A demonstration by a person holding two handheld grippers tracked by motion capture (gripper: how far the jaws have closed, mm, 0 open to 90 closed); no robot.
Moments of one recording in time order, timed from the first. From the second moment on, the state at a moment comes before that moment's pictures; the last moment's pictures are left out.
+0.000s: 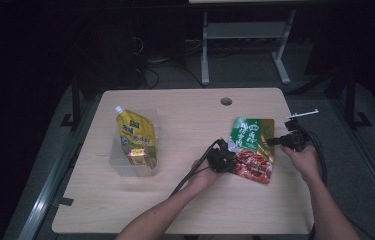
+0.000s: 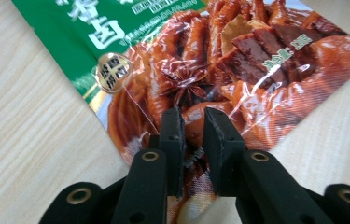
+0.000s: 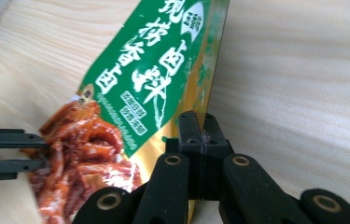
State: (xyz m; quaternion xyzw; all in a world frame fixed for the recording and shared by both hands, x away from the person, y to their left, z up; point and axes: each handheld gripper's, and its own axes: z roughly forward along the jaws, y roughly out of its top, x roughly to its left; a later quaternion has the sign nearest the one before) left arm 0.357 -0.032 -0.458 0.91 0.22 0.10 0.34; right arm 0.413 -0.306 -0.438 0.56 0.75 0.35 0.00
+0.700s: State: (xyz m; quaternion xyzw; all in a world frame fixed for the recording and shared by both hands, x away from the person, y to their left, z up) left arm 0.335 0.001 -0.436 0.89 0.22 0.10 0.38; right arm 0.372 -0.271 -0.358 0.48 0.78 0.38 0.08
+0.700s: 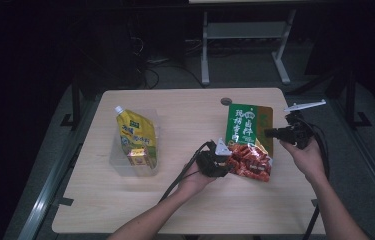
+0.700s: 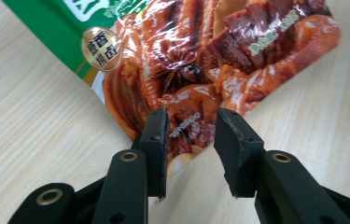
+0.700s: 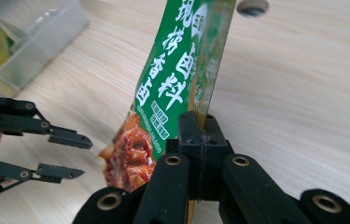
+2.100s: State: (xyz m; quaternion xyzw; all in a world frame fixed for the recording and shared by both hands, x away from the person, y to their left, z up) left arm 0.289 0.047 -0.421 0.88 0.21 0.09 0.42; right arm 0.359 -0.212 -0.292 0.40 0.80 0.41 0.15
